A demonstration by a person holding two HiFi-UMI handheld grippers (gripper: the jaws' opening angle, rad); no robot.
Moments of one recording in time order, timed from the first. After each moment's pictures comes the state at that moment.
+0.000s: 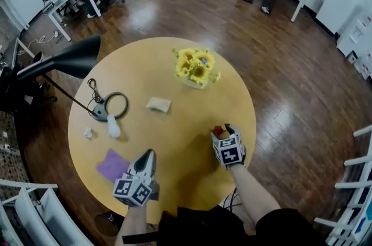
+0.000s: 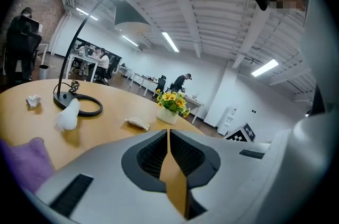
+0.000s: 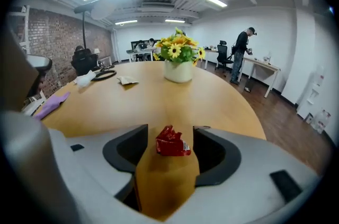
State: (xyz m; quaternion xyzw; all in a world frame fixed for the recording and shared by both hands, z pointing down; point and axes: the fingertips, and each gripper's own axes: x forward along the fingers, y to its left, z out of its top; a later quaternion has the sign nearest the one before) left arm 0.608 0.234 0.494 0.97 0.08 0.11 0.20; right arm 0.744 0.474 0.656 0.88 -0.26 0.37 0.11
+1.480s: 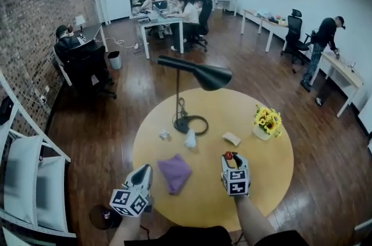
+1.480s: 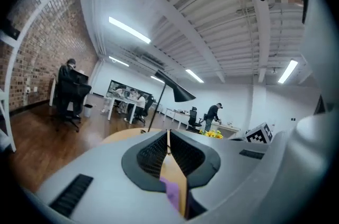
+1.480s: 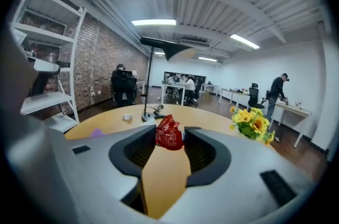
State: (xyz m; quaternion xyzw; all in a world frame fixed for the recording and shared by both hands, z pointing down) left arm 0.369 0.035 0.386 0.98 -0.13 -0.04 0.13; right arm 0.626 0.239 0.498 0.88 -0.42 0.16 0.13
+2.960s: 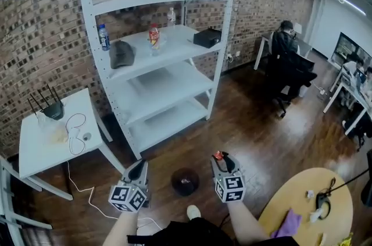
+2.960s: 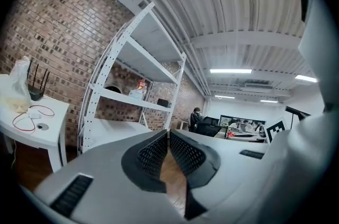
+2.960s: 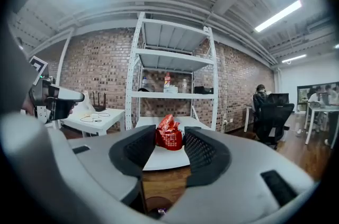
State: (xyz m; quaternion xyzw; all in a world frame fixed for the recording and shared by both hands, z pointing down) left arm -0.298 -0.025 0.394 0.70 -0.70 -0.13 0.06; right arm -0.054 -0.163 0.449 0.42 -0.90 0.03 0.10
